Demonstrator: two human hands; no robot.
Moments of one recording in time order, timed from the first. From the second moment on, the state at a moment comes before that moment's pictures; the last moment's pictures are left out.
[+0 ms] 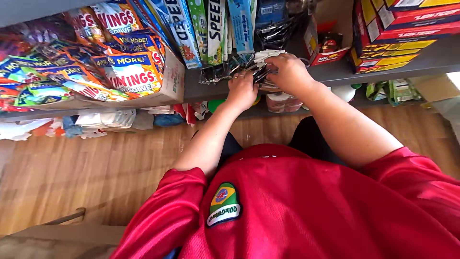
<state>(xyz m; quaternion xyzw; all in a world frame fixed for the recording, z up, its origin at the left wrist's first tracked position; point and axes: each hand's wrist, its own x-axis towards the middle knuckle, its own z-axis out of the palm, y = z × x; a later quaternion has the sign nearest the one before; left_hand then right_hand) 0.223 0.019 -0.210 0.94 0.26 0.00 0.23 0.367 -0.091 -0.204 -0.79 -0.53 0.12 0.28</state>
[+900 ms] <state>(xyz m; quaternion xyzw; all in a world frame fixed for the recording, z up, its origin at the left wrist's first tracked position) 0.222 0.029 -0.207 0.96 0.16 0.11 0.19 0.352 -0.081 -0.213 -0.79 -0.55 0.07 0.26</state>
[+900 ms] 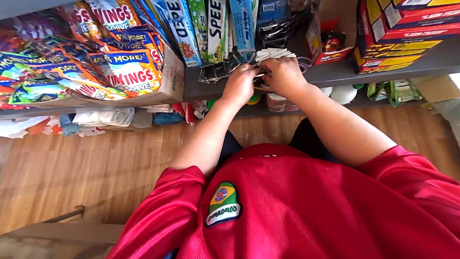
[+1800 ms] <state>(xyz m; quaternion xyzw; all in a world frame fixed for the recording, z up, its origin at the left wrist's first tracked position) 0.158 0.117 -0.243 0.82 0.53 0.10 0.21 0.410 -0.181 -0.308 -0.75 -0.15 0.06 0.64</state>
